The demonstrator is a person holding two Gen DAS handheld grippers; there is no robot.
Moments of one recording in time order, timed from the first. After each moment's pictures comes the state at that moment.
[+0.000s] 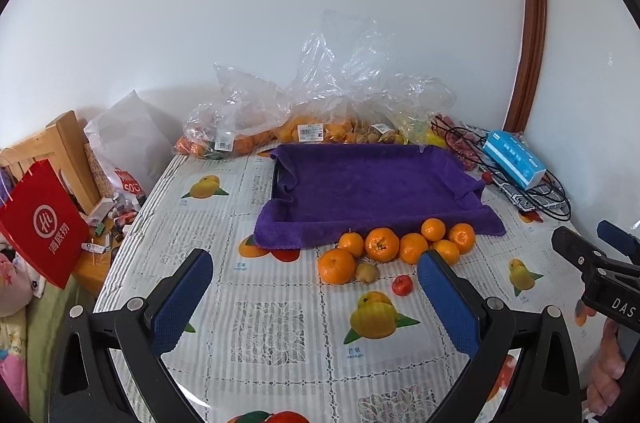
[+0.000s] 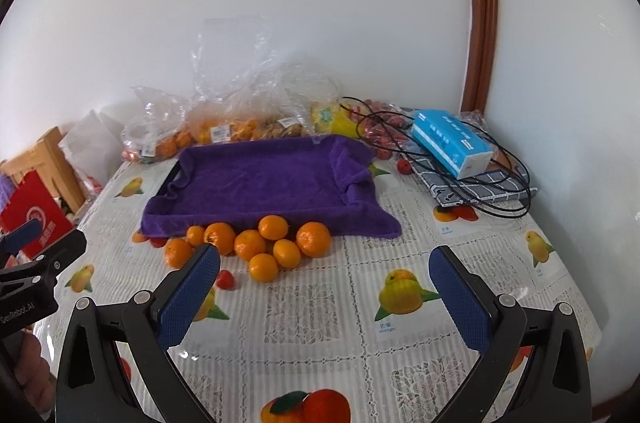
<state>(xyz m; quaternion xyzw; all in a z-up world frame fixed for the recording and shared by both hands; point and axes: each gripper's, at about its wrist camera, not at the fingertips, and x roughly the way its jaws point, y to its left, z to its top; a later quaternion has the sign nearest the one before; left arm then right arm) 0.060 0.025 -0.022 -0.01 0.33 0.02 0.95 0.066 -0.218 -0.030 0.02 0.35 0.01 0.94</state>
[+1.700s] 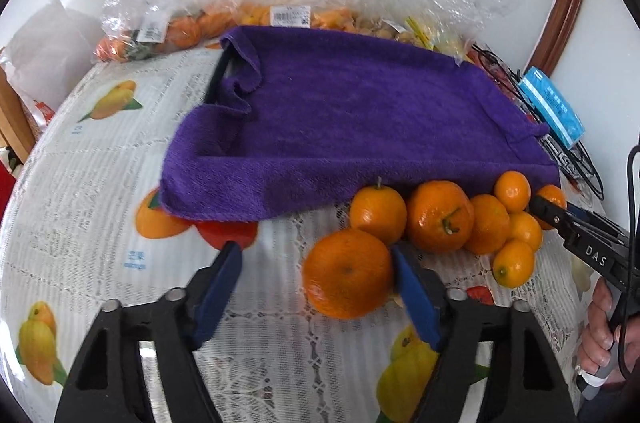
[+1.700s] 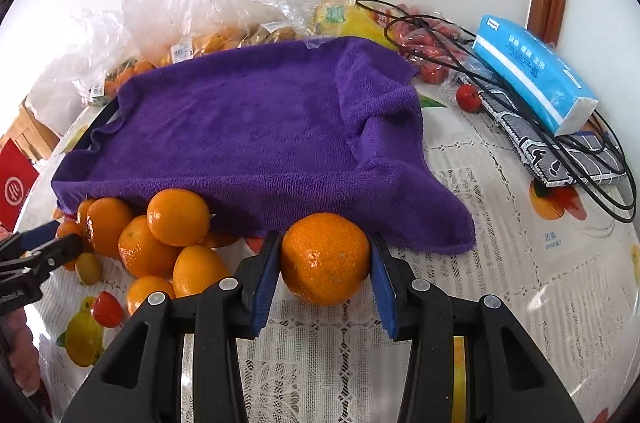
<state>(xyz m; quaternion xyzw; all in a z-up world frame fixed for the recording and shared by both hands) 0.186 0.028 -0.154 -0.05 0.46 -0.04 0.89 0.206 -0.236 -0.178 0.02 0.45 0.07 0.89</state>
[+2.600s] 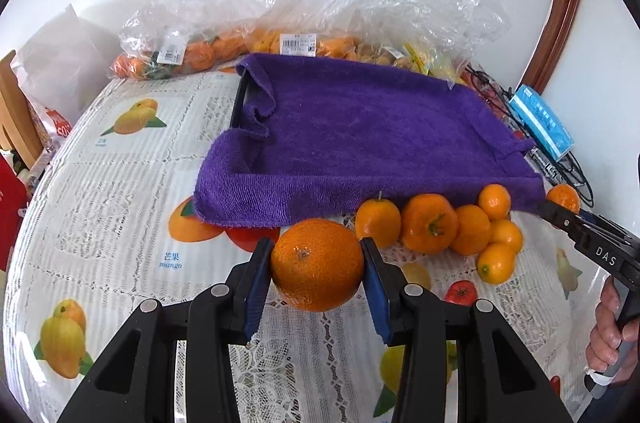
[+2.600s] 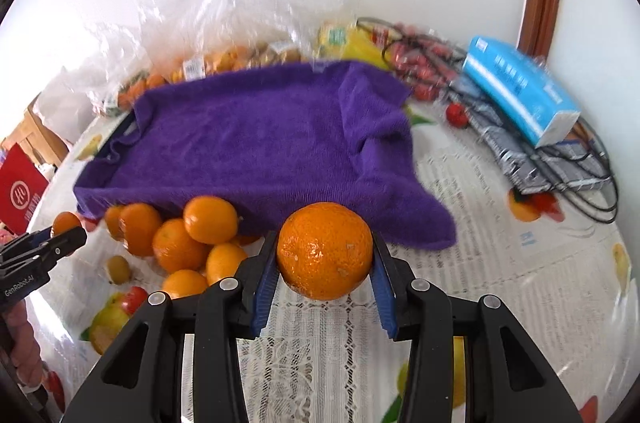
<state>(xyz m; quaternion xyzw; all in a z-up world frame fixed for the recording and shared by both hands) 0.165 0.040 -0.121 -0.05 0.42 -0.03 0.90 0.184 -0.233 -0.141 0.01 0.44 0.06 0.90</state>
